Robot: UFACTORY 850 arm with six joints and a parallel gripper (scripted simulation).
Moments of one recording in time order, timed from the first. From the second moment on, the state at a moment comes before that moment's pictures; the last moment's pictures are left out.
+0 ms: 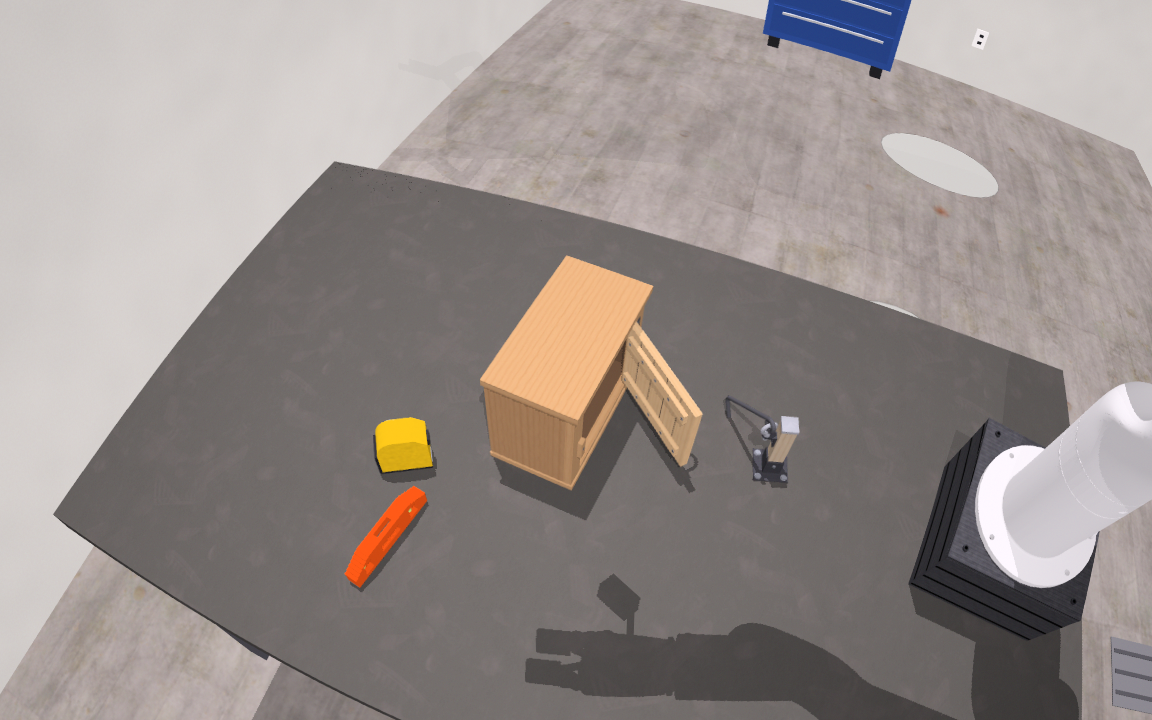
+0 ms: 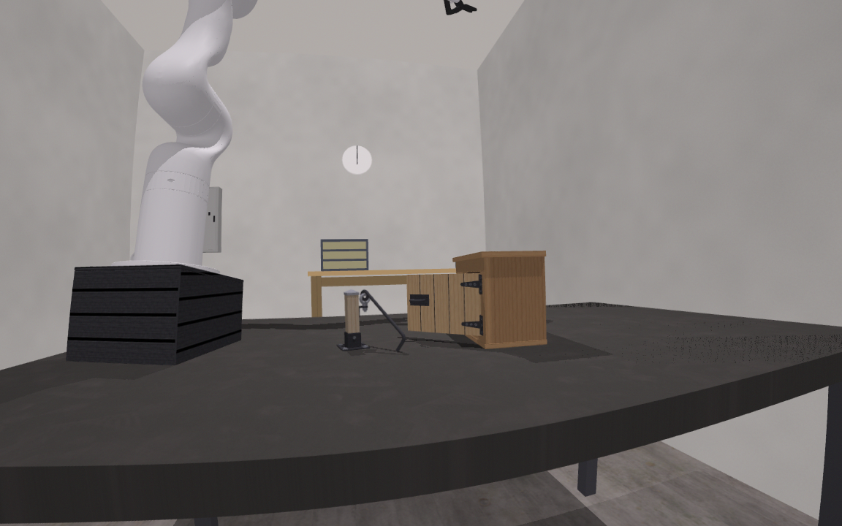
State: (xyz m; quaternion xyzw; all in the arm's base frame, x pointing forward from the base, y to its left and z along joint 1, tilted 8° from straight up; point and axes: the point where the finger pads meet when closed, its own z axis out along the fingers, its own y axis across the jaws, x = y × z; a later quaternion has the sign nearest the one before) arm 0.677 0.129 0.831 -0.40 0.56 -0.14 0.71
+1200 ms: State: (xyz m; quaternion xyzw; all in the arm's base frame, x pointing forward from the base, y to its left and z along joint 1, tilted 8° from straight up) arm 0.724 0.089 0.679 -0.27 0.73 -0.07 0.63
